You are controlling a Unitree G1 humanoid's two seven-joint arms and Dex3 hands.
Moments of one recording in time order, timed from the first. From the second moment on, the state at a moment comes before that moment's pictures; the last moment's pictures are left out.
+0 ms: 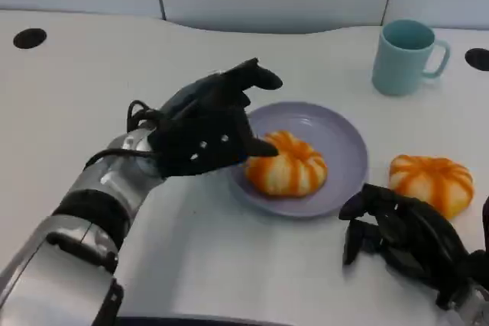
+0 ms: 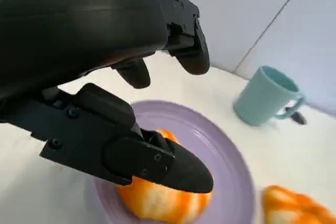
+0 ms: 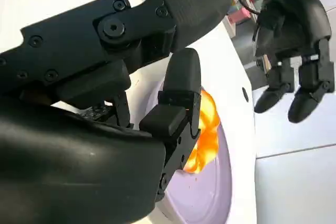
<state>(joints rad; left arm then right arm) -0.93 0.08 -0.28 1.22 0.34 -0.59 -0.11 -0.39 -0.05 -0.14 0.98 0.27 -0.27 0.79</state>
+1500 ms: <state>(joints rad) -0.14 0.00 0.17 0.44 -0.41 -0.30 -0.66 -0.39 -0.05 -0.13 0.98 0.24 -0.30 0.76</state>
